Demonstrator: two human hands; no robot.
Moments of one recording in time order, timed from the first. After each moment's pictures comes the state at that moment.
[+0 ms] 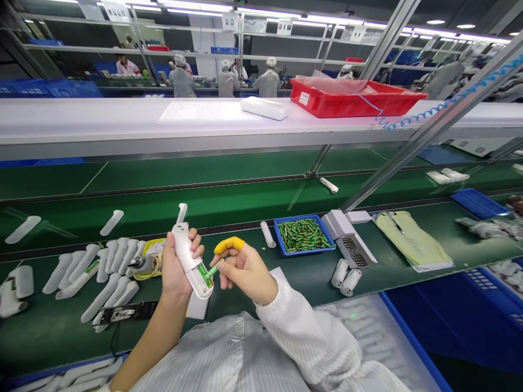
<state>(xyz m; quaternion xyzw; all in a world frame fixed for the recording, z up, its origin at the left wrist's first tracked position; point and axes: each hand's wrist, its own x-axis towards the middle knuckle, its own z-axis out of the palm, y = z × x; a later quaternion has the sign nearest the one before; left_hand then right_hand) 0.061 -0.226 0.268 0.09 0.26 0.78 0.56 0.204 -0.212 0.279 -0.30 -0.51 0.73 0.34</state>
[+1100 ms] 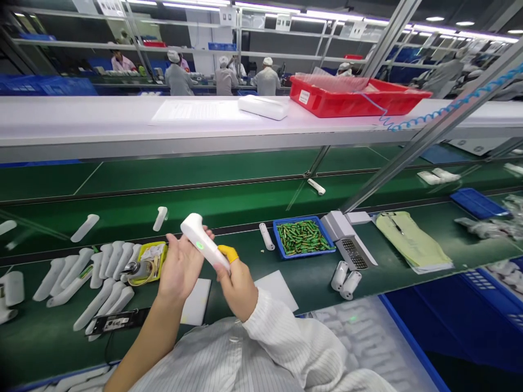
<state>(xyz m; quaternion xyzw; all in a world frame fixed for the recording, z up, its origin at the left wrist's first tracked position) 0.066 -0.214 0.269 0.17 0.35 0.72 0.57 0.192 -0.220 0.236 -0.41 -0.68 0.47 0.38</state>
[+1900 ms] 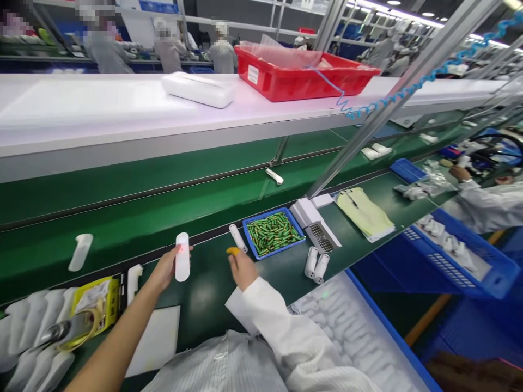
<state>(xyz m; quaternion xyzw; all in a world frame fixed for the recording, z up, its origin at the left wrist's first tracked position) 0.043 -0.103 0.124 0.32 0.64 0.37 0.59 0.279 -0.124 0.138 -0.62 -0.64 0.39 0.22</state>
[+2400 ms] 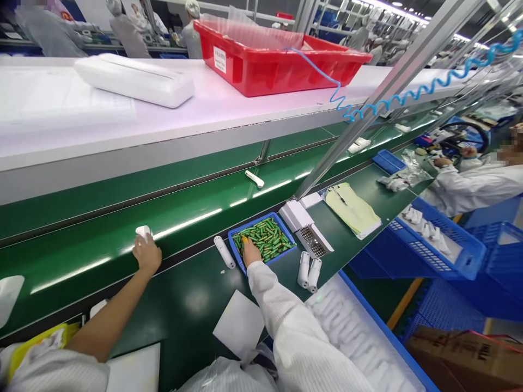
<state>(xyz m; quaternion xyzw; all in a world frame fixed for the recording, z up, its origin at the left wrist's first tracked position) 0.029 0.025 0.034 0.55 0.76 0.23 0.27 0.354 -0.021 0.037 -0.76 -0.58 0.27 0.09</state>
